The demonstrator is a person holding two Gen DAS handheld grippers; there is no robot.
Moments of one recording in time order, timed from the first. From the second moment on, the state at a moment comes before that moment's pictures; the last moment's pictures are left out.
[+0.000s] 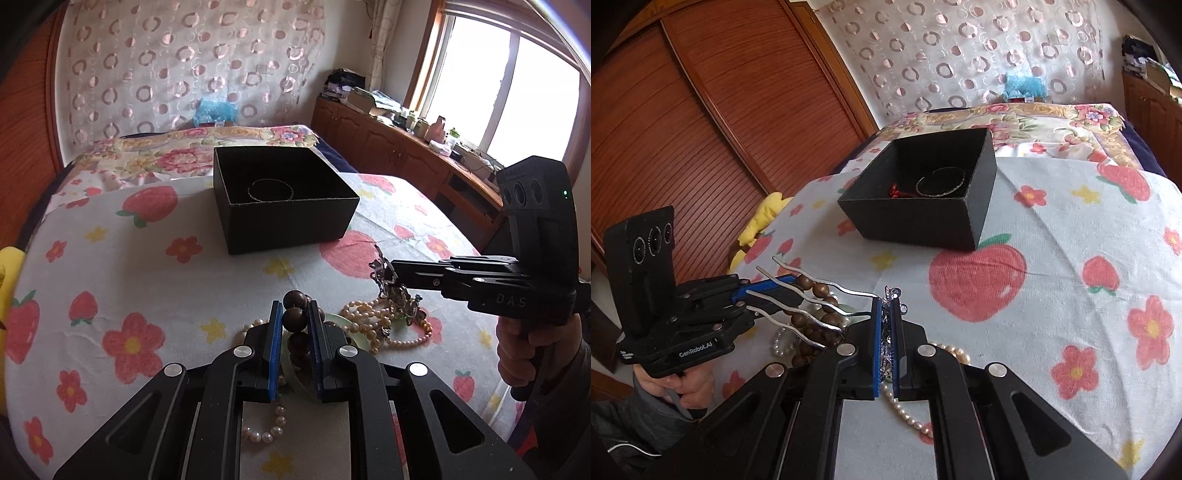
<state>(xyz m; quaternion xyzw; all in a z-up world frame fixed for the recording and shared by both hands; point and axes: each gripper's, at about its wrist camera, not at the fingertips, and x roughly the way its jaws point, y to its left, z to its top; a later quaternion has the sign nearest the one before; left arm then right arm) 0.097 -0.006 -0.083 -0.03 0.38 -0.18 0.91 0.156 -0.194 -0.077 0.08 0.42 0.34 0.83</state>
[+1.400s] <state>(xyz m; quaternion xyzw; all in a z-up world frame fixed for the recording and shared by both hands) 0.065 0.050 -0.057 -0.05 0.35 -0.14 0.93 0.067 -0.118 -0.077 -0.16 0.36 0.37 0.84</state>
